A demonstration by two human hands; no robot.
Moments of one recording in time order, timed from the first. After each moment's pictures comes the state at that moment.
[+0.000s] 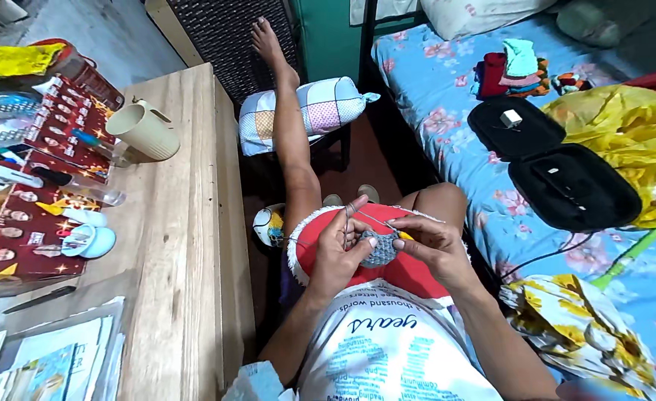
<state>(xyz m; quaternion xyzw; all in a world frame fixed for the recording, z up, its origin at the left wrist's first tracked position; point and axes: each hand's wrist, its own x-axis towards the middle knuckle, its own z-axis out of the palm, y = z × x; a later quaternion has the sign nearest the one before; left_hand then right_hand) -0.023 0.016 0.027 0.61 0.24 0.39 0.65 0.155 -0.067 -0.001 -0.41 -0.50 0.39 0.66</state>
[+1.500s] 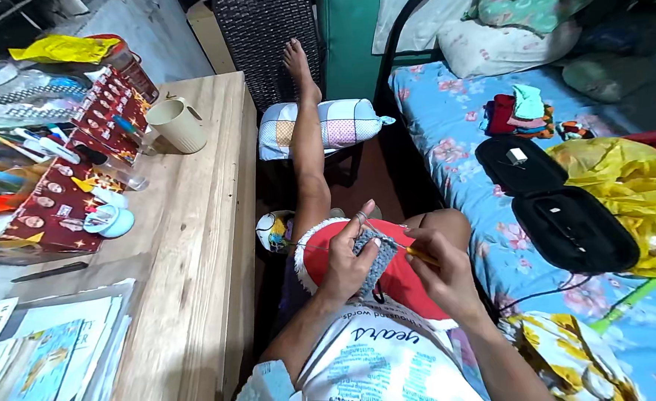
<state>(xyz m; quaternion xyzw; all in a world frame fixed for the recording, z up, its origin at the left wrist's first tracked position) -0.018 0.017 0.022 0.63 0.23 0.49 0.56 0.144 -0.071 0.018 -0.57 -0.62 0.15 0.52</state>
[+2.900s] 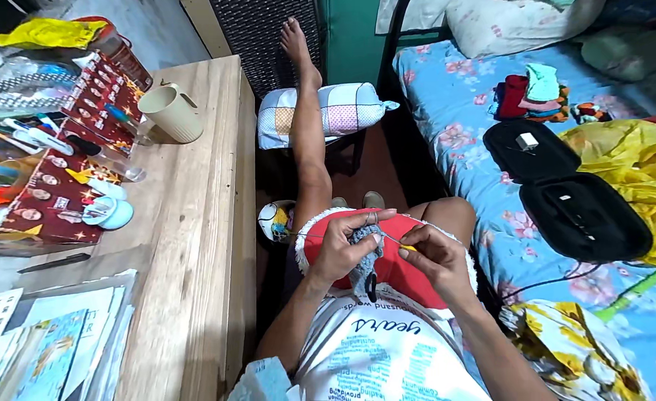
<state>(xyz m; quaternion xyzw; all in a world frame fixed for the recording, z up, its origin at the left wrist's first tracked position) -0.033 0.033 0.028 0.64 0.16 0.40 0.63 0.141 -0.068 -0.007 -0.45 -0.53 0.33 0.64</state>
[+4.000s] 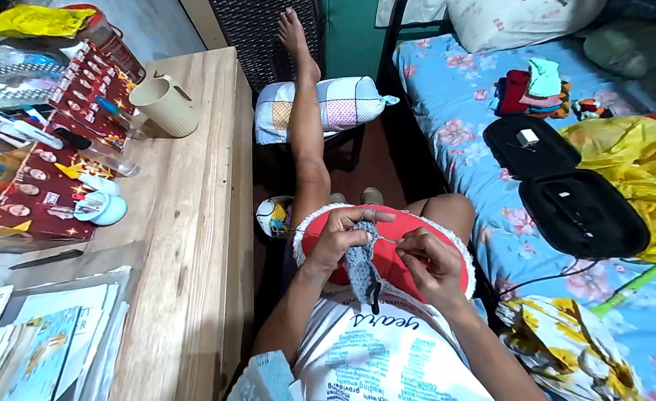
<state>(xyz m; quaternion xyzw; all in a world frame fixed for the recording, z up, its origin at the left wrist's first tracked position) -0.032 0.043 0.024 0.54 0.17 0.34 0.75 0.136 -0.067 -0.023 -0.46 -0.64 0.13 0.60</state>
